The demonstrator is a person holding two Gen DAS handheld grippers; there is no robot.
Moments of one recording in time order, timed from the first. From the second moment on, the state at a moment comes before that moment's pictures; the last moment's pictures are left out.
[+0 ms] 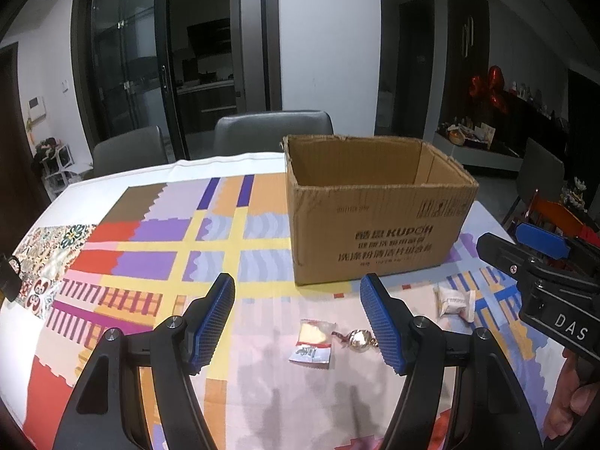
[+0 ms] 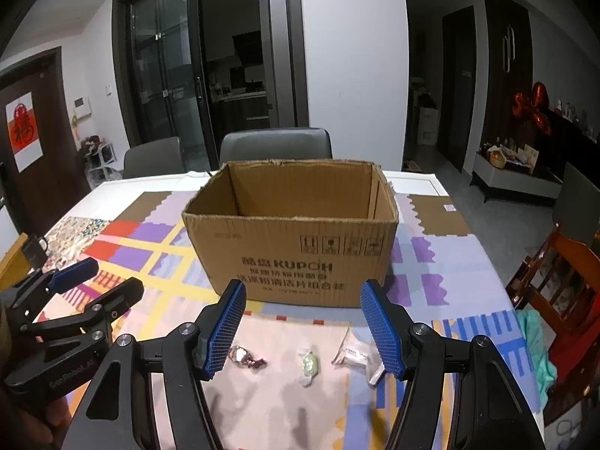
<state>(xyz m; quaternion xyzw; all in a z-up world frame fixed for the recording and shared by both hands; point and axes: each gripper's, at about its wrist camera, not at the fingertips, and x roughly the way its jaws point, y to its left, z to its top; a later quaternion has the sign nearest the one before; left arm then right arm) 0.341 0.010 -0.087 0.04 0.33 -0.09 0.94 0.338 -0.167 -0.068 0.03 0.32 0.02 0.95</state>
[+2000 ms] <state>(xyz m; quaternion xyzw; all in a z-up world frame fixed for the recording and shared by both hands) 0.399 -0.002 -0.223 0.05 0.44 -0.14 0.89 0.378 -0.166 -0.215 0.03 0.45 0.00 0.89</state>
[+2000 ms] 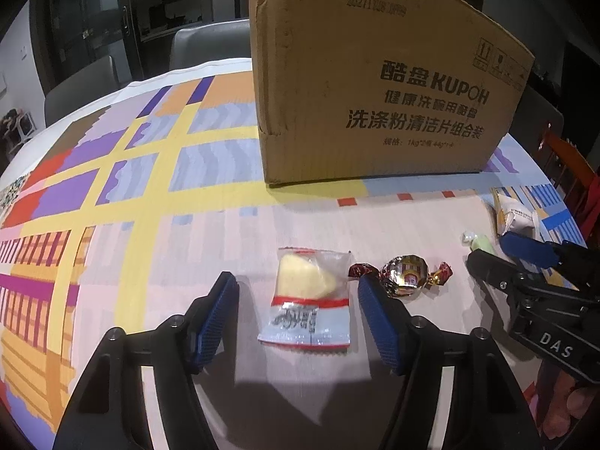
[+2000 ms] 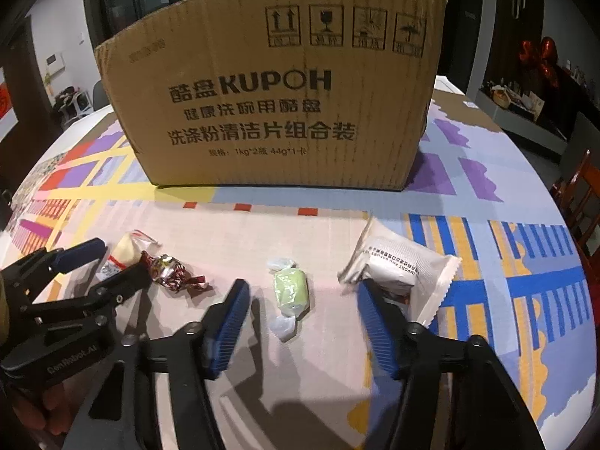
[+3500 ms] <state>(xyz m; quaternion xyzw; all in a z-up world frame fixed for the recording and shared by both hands) 0.351 -0.001 -0.148 0.04 0.38 -0.13 0.91 0.344 -0.171 -0.155 0.04 0.39 0.02 0.92</state>
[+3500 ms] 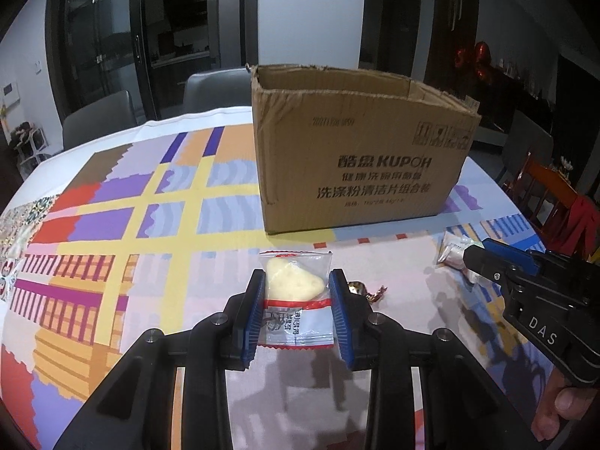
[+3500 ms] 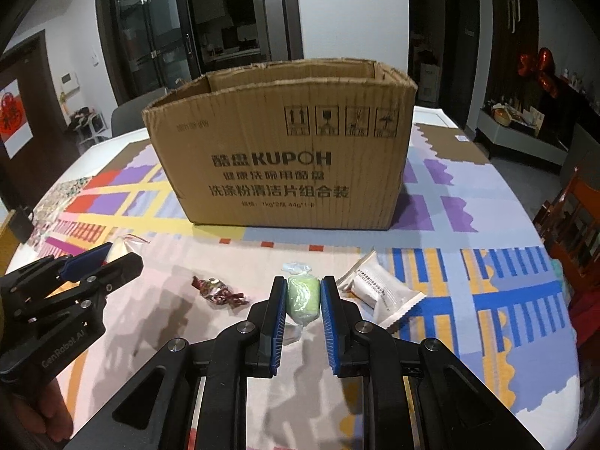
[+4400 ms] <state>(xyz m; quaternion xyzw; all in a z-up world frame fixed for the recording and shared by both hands) 0.330 -0.015 -0.090 0.04 0.34 -0.12 0.93 0.322 -0.185 -0.094 0.04 0.34 0.02 0.94</state>
